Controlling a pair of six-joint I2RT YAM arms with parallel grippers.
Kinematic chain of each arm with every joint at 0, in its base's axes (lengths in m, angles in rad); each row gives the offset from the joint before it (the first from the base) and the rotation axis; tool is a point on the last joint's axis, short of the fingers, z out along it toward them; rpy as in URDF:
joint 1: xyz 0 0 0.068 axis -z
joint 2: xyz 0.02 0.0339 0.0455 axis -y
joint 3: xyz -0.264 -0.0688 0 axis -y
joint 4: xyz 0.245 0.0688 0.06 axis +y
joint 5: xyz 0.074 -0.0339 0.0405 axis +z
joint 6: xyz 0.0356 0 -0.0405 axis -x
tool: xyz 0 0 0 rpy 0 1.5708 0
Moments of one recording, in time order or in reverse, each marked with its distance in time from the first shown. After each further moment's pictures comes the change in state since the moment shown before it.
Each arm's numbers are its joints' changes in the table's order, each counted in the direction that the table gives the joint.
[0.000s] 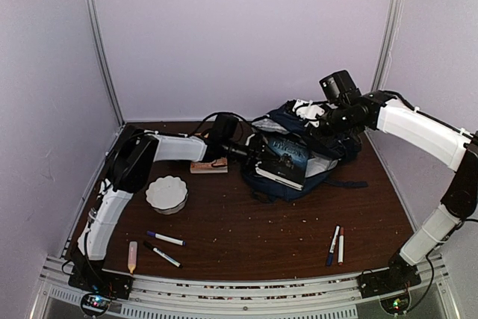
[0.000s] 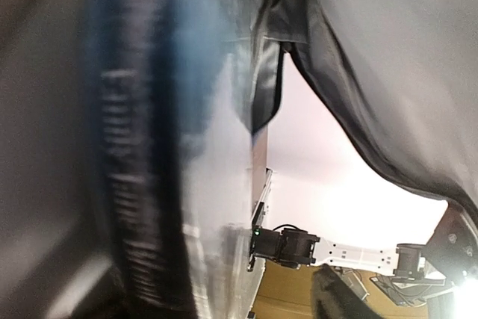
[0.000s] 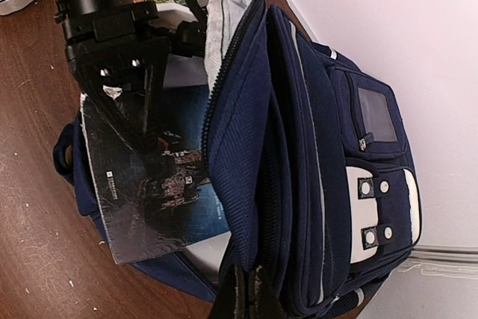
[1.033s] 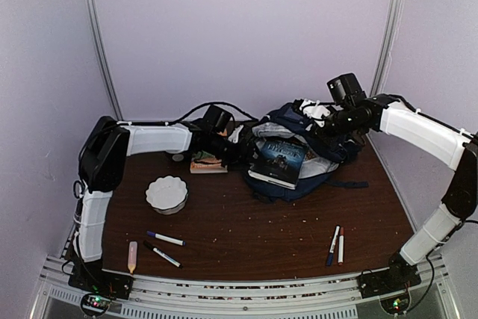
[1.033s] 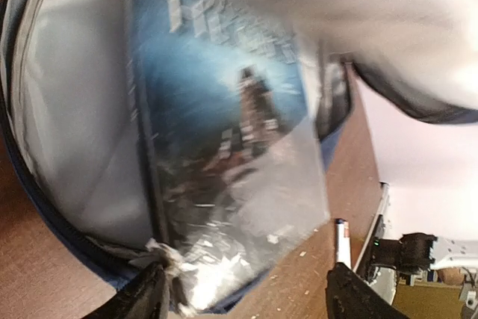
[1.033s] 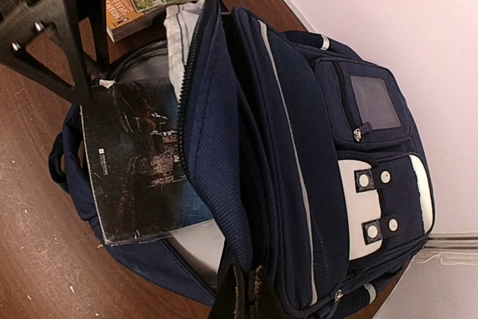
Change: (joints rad) left arm 0.013 0.265 -0.163 0.372 0.391 -0.556; right arm 0.069 0.011 -0.055 -0.055 0.071 -0.037
